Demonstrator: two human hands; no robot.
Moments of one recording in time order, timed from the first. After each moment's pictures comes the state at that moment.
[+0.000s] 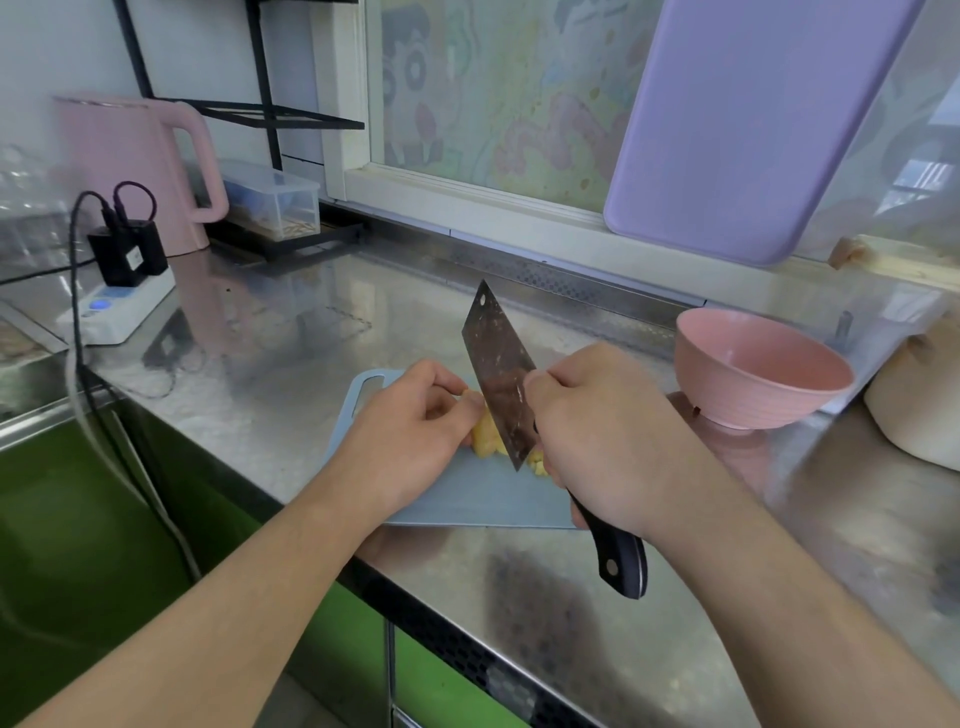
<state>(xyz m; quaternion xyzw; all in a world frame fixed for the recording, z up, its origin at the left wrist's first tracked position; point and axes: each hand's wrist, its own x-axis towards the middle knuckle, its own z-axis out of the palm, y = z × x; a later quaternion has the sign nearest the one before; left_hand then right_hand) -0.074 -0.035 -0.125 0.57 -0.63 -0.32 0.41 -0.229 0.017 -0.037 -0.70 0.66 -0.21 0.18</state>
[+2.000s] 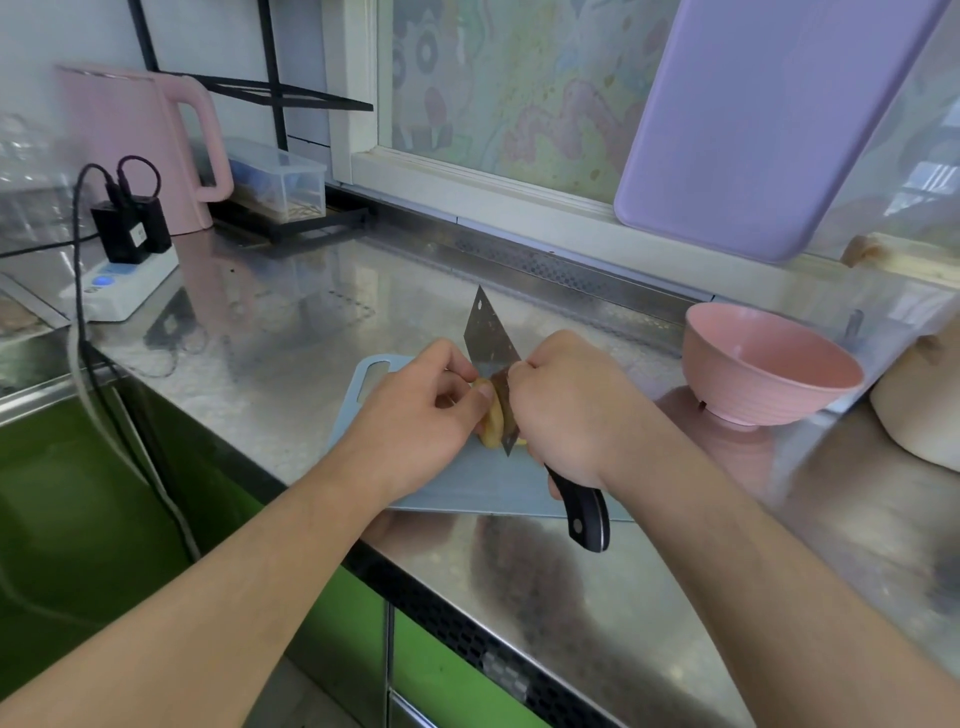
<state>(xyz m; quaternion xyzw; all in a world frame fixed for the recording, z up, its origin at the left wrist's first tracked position) -0.072 -0.031 -0.124 0.53 -0.66 -0.33 0.42 -0.214 -0.004 -0.040 -0.73 0.65 -0.11 0.16</state>
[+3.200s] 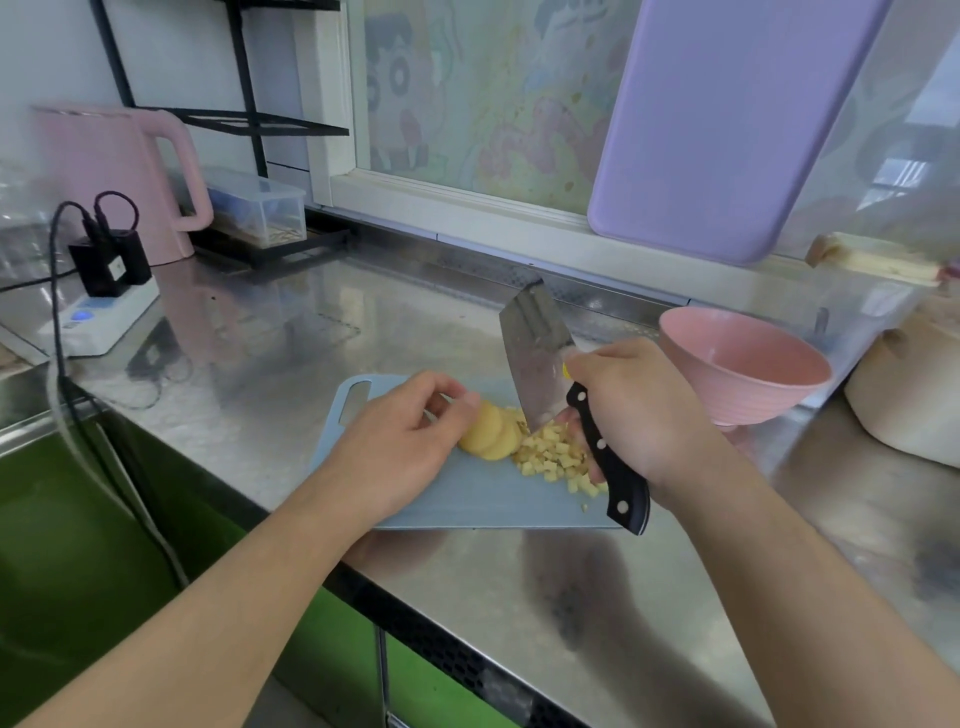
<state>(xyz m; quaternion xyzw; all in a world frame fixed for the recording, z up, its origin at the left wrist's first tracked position) -0.071 -0.037 -0.132 0.57 -0.67 -0.30 0.39 -0.270 -0.014 -0.054 -0.57 0.63 -0.41 0.34</state>
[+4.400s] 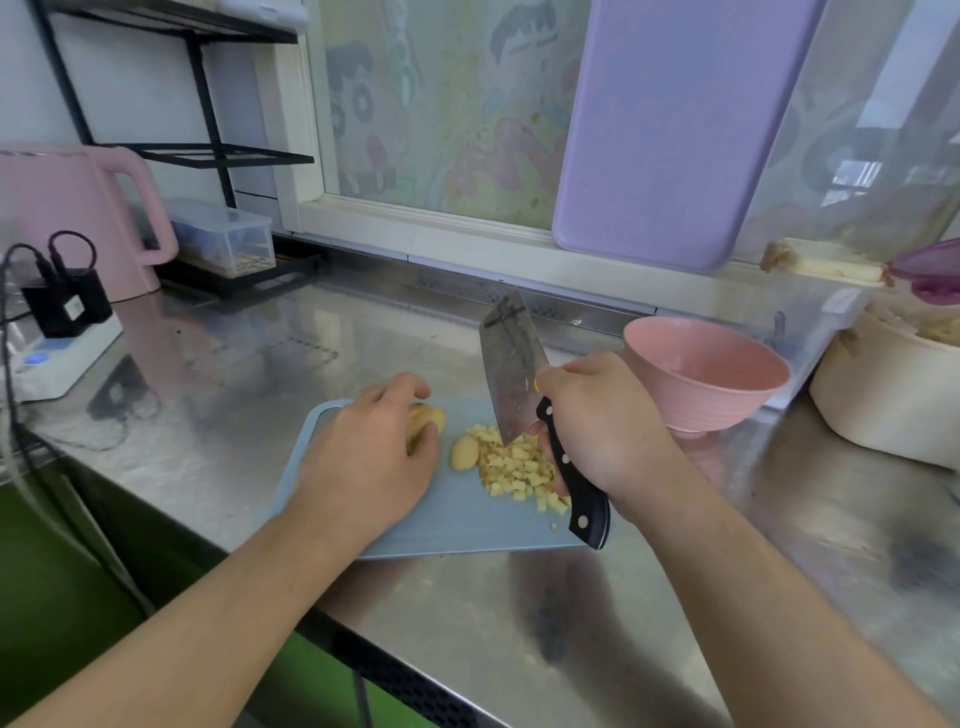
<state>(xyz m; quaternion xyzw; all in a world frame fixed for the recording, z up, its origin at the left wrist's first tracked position) -0.086 -0.044 -0.122 0.62 -0.72 -0.04 0.31 -0.280 -0.028 -0.064 -0.56 0.62 -0.44 0.32</state>
